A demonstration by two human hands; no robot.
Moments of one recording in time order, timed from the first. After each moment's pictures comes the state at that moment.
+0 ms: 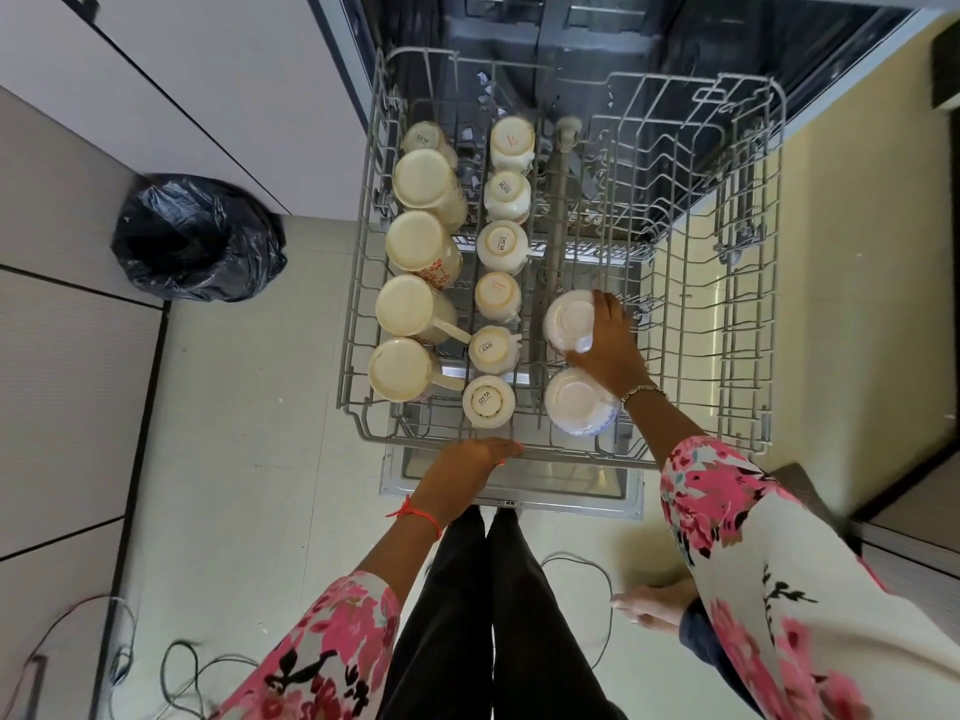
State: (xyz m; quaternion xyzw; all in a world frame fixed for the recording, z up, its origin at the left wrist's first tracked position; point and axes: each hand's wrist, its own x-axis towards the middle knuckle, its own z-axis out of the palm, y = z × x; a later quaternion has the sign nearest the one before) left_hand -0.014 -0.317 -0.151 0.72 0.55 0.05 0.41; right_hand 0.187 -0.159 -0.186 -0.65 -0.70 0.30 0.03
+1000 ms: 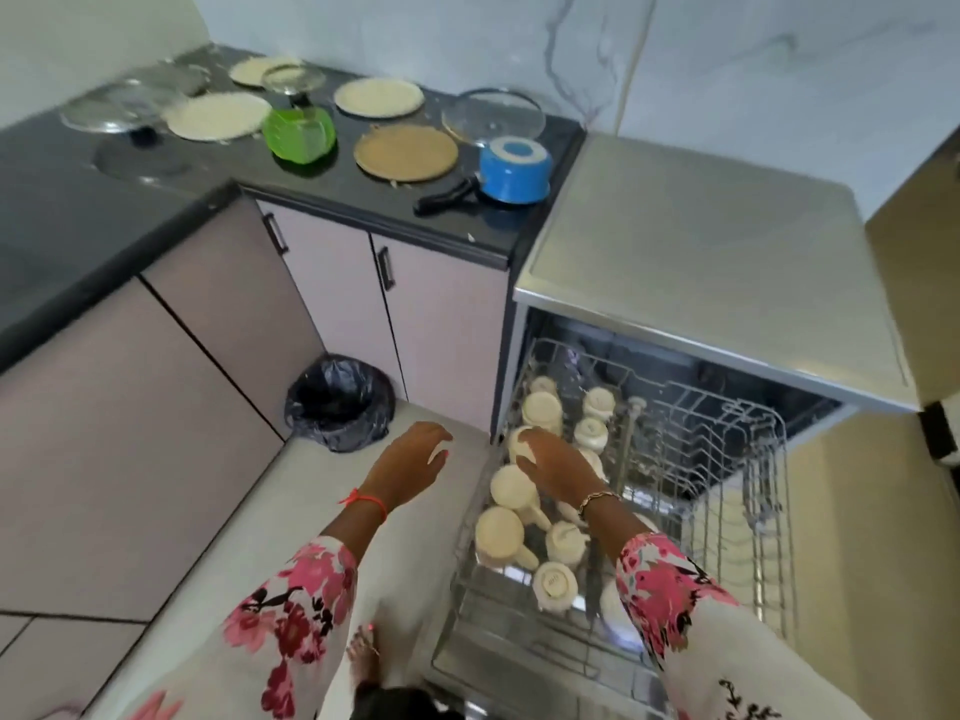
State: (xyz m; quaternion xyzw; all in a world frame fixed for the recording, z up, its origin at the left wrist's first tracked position) left_hand -0.217 -0.256 0.016 0.65 0.71 0.18 0.17; right_hand -0.006 -0.156 0.026 -0.41 -0.87 0.26 -0.03
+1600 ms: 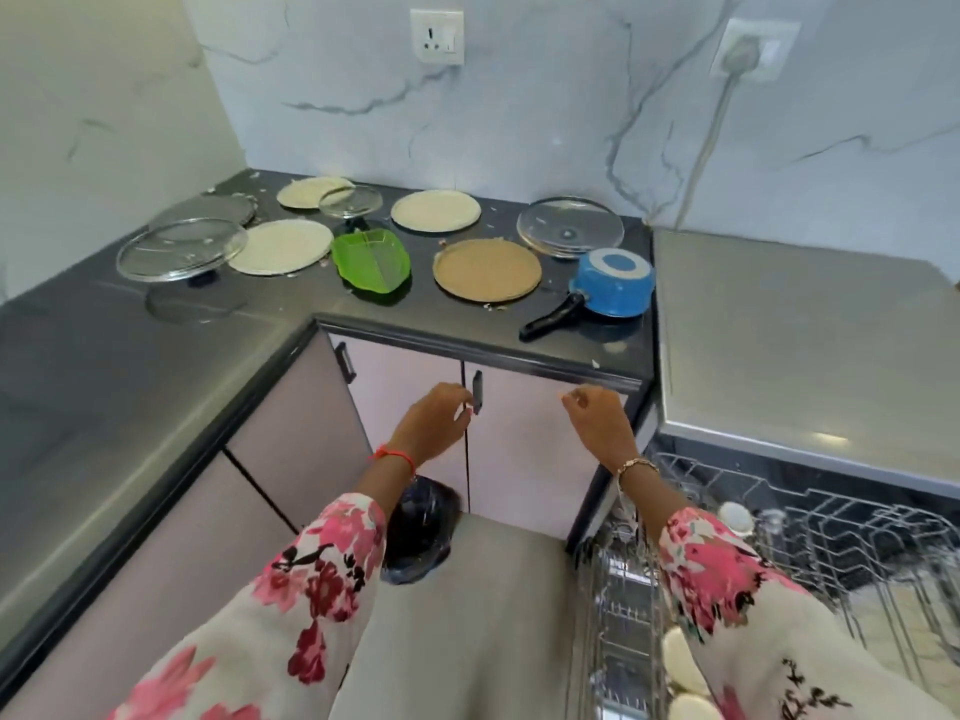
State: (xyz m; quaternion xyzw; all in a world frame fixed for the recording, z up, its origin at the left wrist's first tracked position) left_hand -0.502 -0.083 0.104 0.70 0.67 0.23 0.11; right_hand -0.279 -0.014 0.106 -0.57 -0.72 0.29 0.28
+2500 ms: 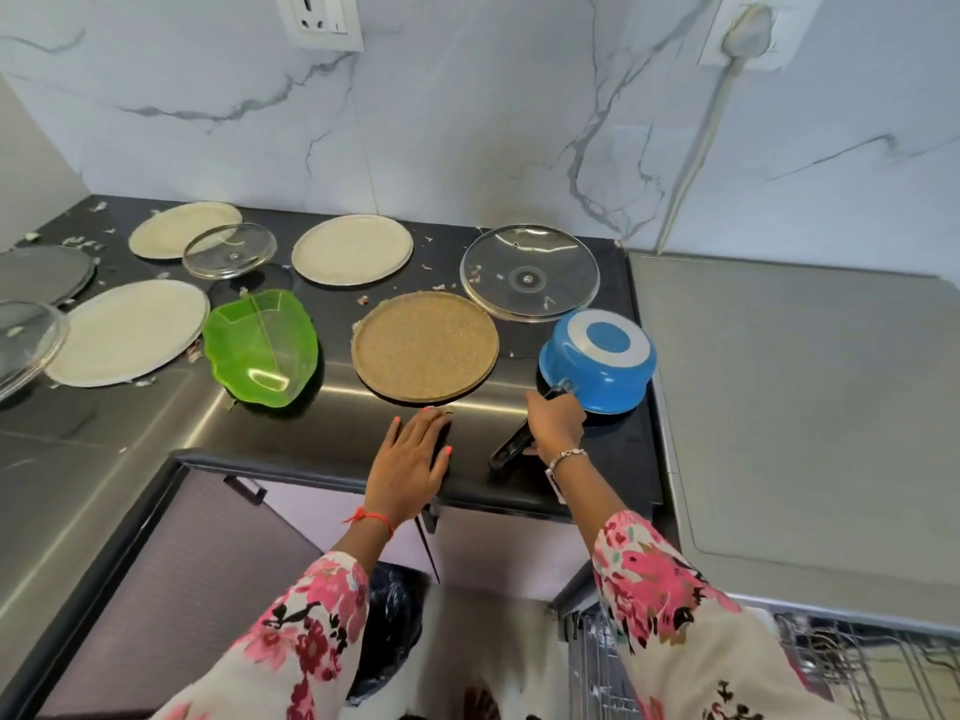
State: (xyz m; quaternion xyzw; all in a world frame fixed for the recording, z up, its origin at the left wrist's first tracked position) left_hand -0.539 0.133 0.045 0.73 0.67 0.13 0.04; right_hand -0.363 0.217 0.099 -0.73 -0.34 0.48 0.35
